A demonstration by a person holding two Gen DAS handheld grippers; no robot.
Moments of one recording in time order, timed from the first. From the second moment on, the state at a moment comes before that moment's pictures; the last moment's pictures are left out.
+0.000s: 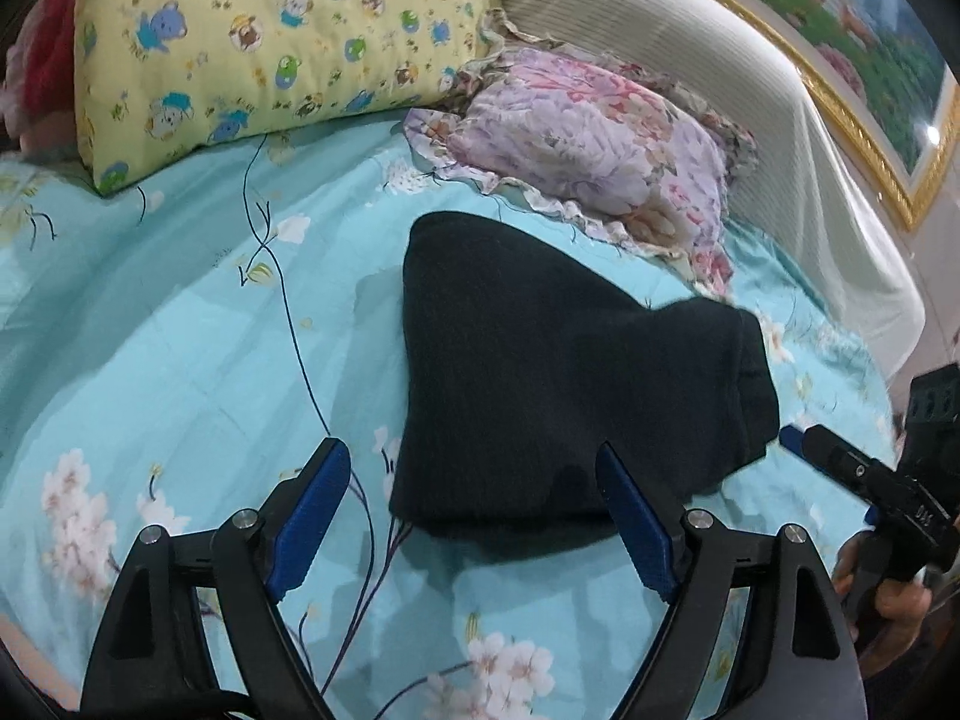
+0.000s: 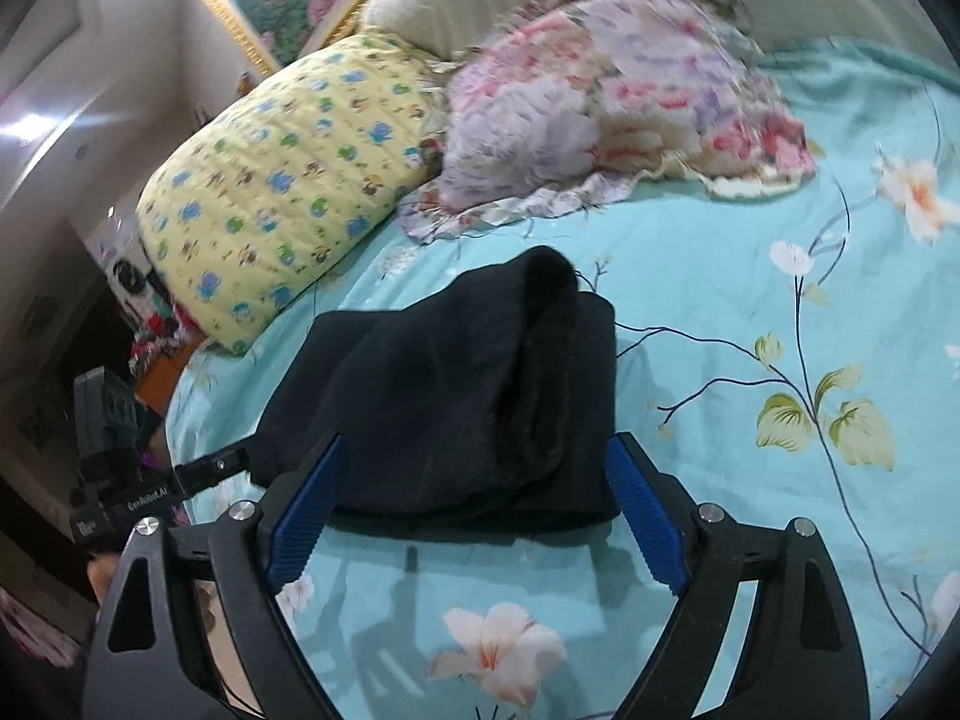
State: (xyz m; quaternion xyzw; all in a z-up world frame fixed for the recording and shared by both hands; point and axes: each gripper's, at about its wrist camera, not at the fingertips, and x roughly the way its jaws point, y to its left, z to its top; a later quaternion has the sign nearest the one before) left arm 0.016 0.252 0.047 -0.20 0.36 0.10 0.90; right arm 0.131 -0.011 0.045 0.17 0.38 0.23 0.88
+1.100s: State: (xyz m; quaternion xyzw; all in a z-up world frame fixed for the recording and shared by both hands) left arm -0.002 0.199 0.015 -0.07 0.38 0.20 0.90; right arm 0.078 0.036 0.019 0.03 0.35 0.20 0.91
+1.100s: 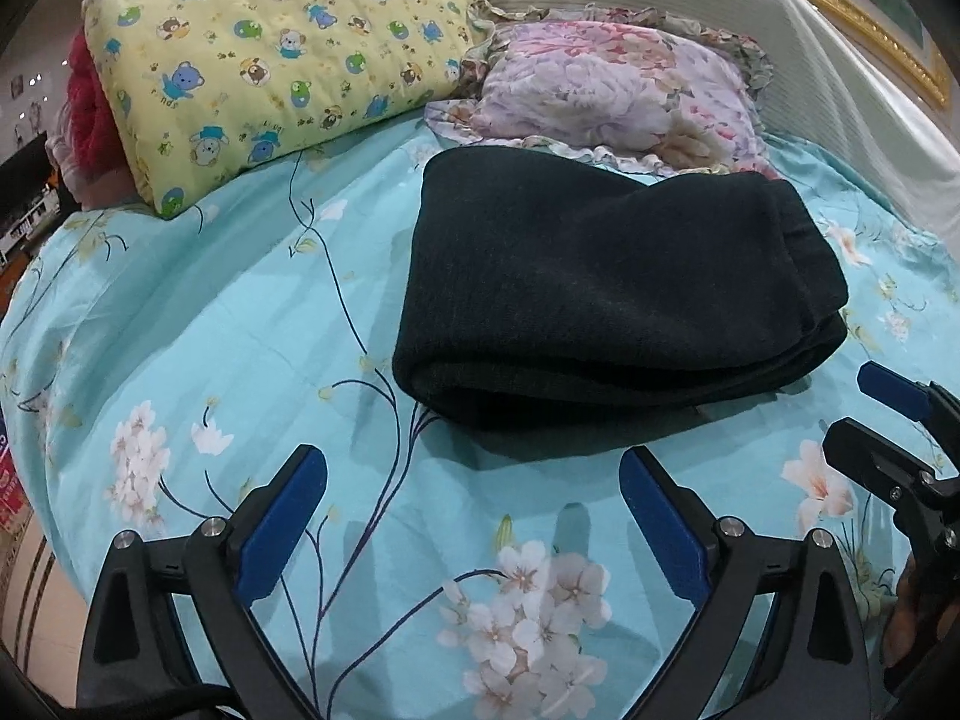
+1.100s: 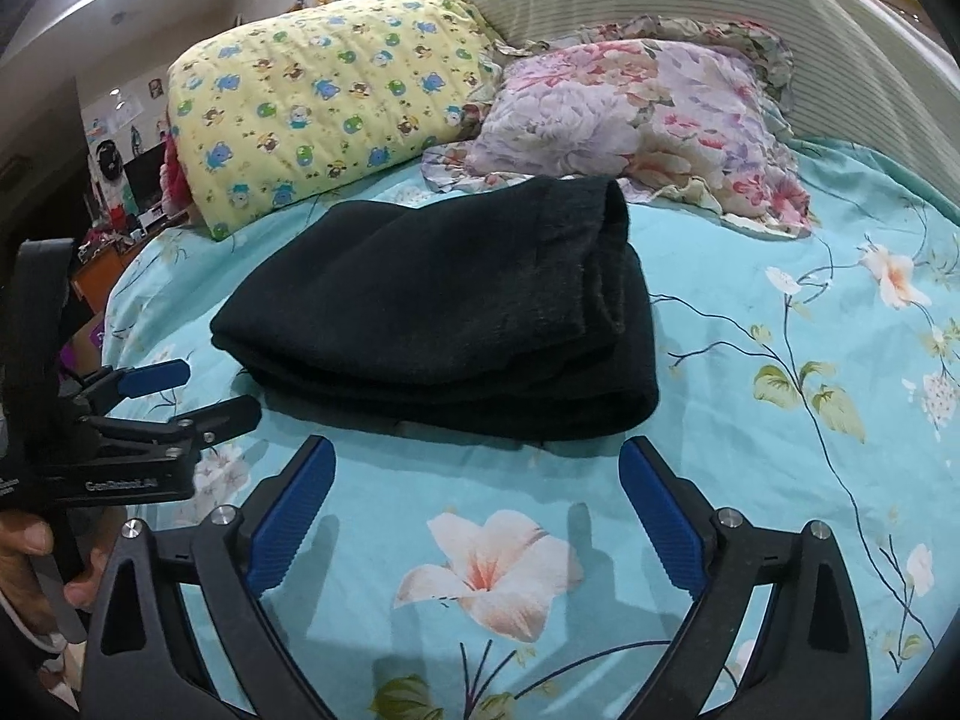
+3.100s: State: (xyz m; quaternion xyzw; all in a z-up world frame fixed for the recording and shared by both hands) left arm 0.019 0.196 0.013 -0.06 0.39 0.18 0.90; right arm 0.083 0.043 0.021 0.04 0.34 0.20 0.92
